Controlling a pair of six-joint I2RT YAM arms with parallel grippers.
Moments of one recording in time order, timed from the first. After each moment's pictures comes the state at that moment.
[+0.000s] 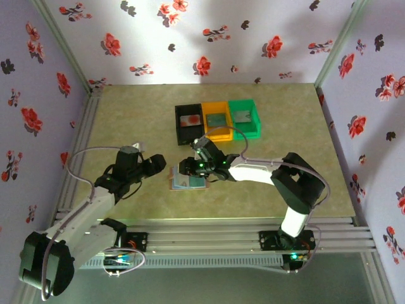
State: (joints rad) left arm -0.41 0.94 0.51 -0.28 0.11 -0.72; right arm 0.90 1.75 0.97 0.05 -0.32 0.90
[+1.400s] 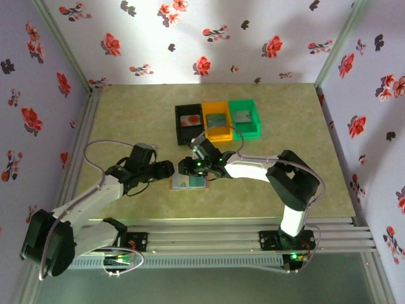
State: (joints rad) left arm -0.55 1.12 0.62 -0.41 0.12 -0.69; right arm 0.89 1.79 1.04 -0.02 -0.31 0.86
